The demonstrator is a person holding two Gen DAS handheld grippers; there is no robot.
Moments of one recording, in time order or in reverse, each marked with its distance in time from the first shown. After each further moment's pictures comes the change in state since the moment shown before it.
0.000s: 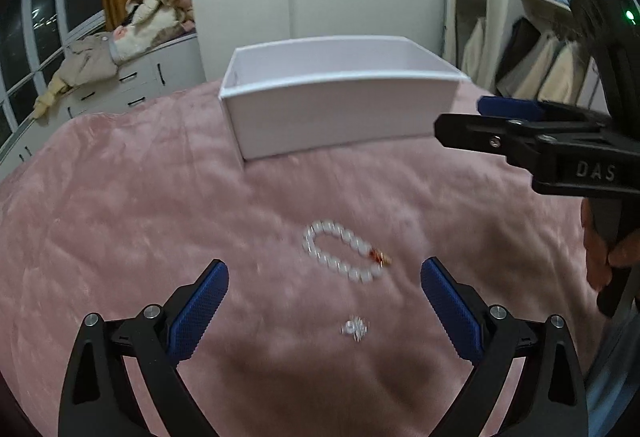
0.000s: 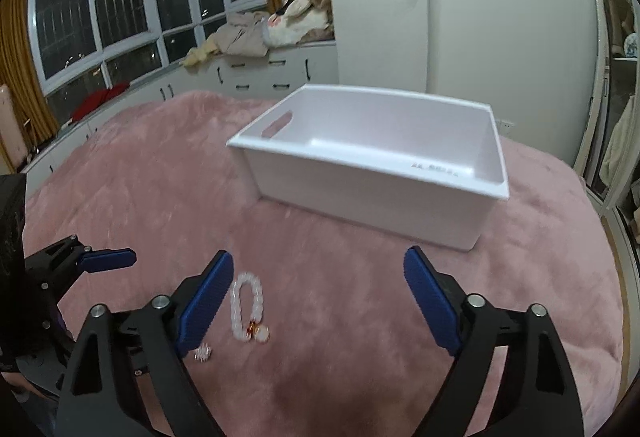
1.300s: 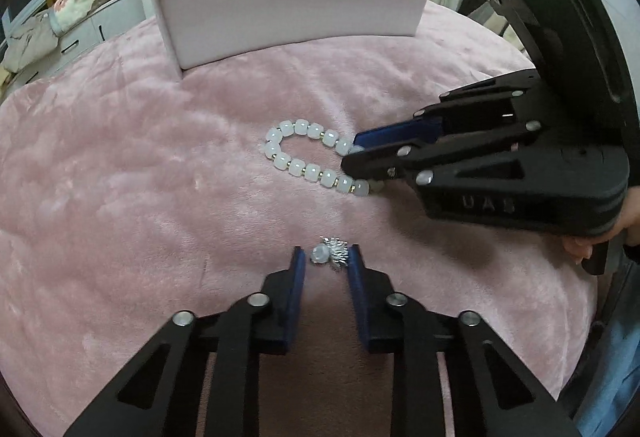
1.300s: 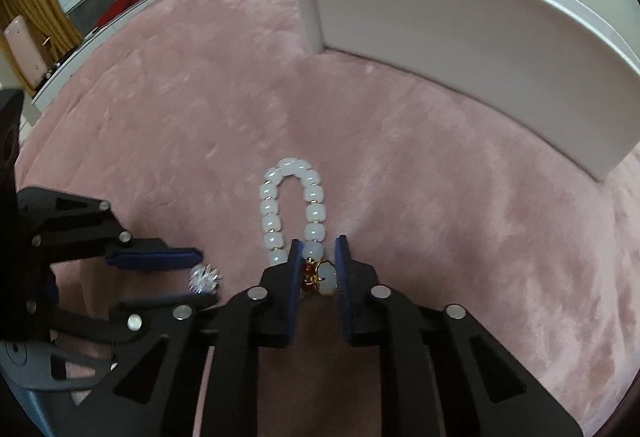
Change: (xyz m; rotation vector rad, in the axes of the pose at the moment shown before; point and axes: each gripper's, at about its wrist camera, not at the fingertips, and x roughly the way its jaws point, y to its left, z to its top) left arm 0.054 -0.002 -0.041 0.085 0.213 -0.173; right arm 0.095 0.044 -0.058 -0.149 0.348 0.135
